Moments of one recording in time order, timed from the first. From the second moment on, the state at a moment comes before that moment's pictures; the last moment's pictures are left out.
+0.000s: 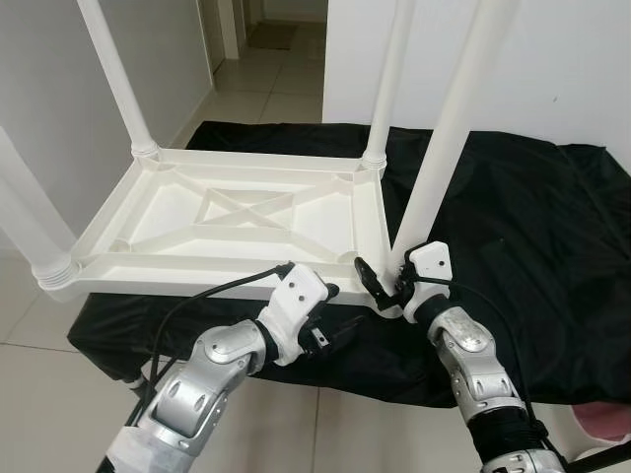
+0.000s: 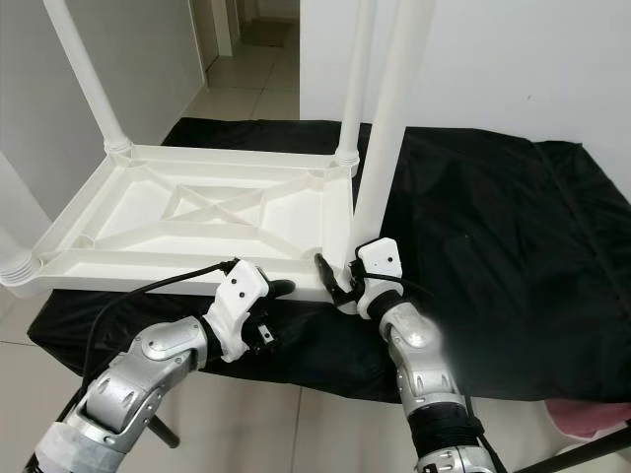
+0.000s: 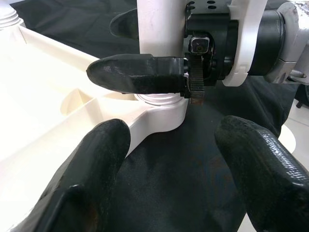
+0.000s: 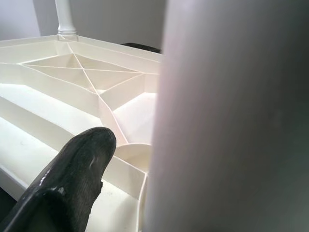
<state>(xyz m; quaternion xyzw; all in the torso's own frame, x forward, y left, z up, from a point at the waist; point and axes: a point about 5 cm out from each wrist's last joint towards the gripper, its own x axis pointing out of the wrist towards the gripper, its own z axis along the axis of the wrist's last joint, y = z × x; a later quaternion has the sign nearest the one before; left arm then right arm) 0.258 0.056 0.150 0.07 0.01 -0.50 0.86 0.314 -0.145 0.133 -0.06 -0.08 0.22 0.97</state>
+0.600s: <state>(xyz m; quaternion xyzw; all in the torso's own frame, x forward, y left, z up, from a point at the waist) 0.250 0.057 0.148 0.08 0.02 -0.51 0.86 0.322 -0.153 0.134 -0.09 -0.06 0.32 0.94</state>
